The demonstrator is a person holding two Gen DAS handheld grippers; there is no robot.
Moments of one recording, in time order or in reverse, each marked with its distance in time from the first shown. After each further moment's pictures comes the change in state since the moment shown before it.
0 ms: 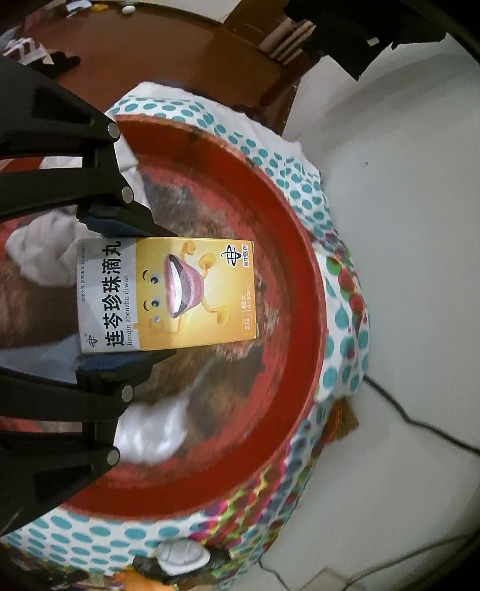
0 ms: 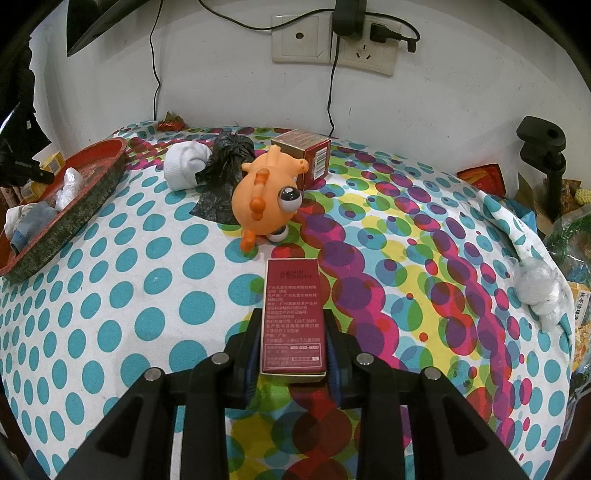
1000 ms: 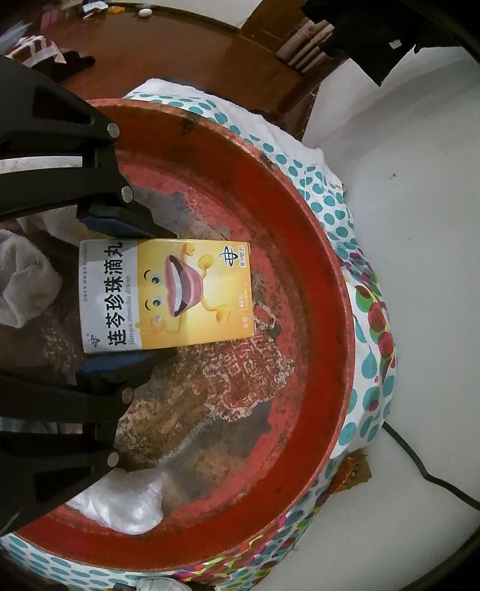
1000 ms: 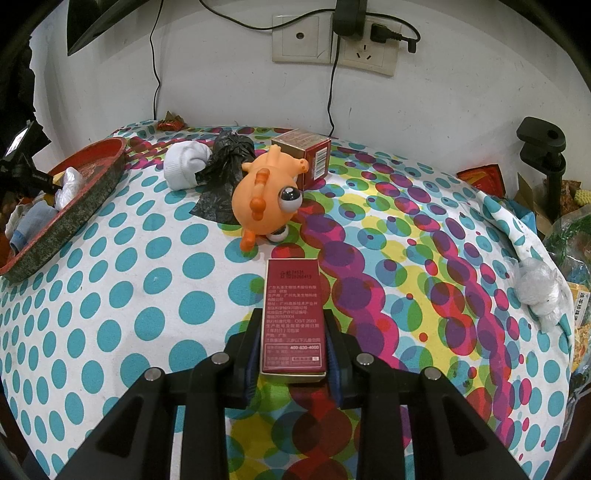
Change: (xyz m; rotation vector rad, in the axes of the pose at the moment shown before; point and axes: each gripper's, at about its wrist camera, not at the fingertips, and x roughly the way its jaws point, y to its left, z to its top) left arm 0.048 0.019 0.005 -0.041 0.060 0.032; right arm -0.001 0.001 0.000 0.001 0.001 -0.001
